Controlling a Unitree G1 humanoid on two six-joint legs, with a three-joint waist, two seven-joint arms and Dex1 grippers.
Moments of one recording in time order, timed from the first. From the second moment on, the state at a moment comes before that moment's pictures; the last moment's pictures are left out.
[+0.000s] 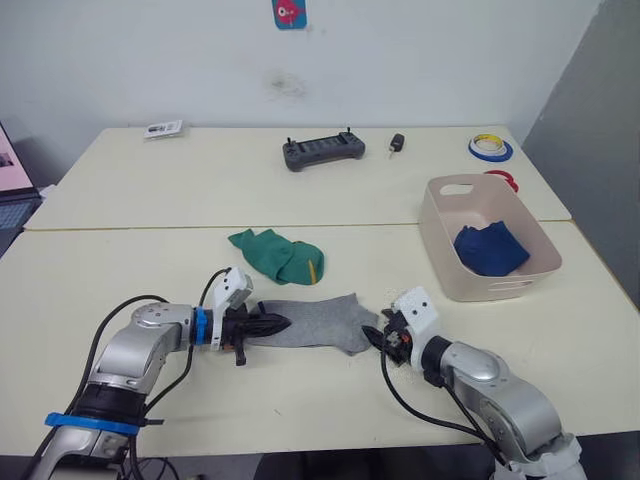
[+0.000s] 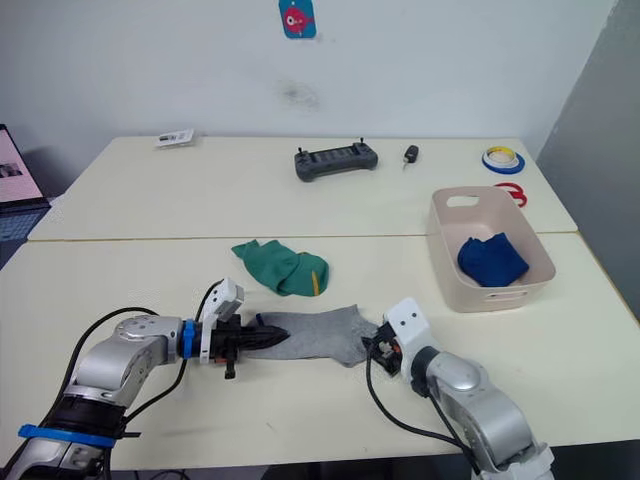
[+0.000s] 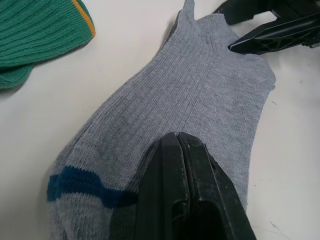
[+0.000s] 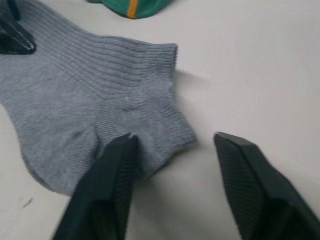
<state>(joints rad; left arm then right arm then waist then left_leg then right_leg) -0.29 0.71 -0.08 0.13 -0.41 0.49 -1.21 -0.06 -0.31 0.31 -0.54 0.22 0.87 0.32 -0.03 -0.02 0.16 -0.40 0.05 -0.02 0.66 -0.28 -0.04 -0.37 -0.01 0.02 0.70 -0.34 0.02</state>
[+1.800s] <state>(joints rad) -0.27 0.78 0.03 -0.05 -0.51 0.72 -1.06 -0.49 -0.25 0.34 -0.35 0.41 1.03 0.57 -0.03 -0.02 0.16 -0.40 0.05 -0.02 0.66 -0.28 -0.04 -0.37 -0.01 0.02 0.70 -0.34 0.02</state>
